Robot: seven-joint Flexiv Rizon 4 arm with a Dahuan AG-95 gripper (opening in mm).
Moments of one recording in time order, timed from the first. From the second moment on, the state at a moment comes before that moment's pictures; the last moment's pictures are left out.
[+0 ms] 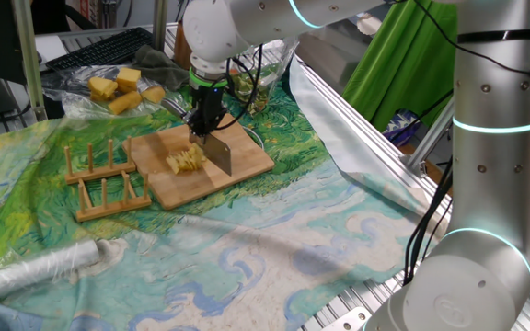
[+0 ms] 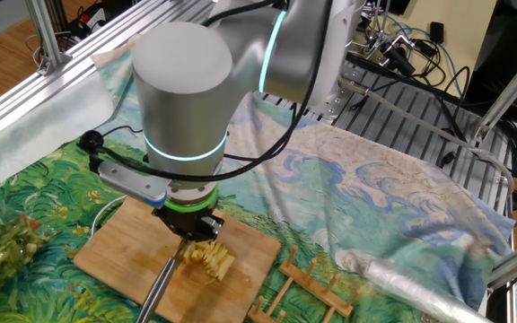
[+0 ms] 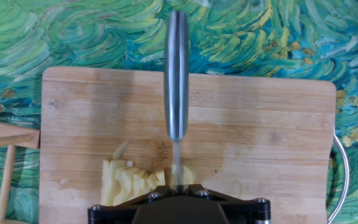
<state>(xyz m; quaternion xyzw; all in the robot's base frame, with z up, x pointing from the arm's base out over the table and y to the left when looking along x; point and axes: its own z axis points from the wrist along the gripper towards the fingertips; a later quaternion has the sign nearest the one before) 0.640 0.012 0.065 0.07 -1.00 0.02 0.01</state>
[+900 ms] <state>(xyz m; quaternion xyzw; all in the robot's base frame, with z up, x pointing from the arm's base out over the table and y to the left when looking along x) 0.636 0.011 0.071 0.06 -1.00 0.00 0.00</state>
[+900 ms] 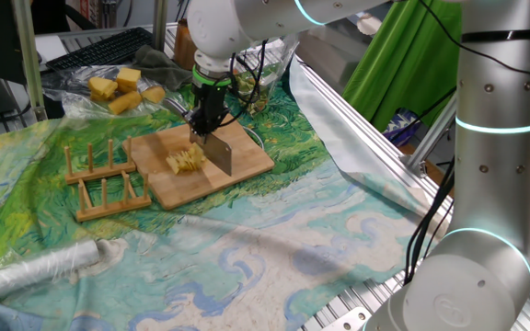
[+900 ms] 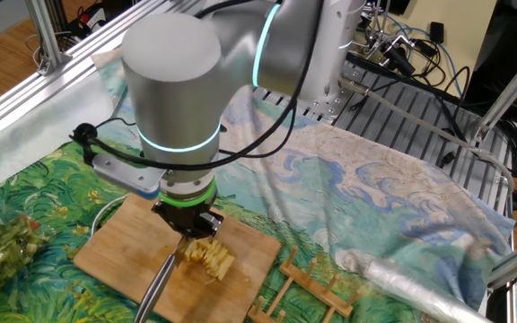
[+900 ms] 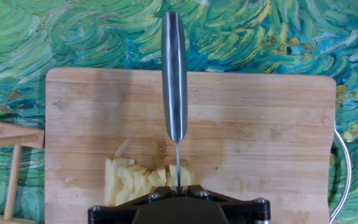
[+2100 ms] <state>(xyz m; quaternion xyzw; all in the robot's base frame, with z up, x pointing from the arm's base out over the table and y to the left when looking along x) 0.634 0.020 0.043 0.06 -1.00 0.02 -0.02</state>
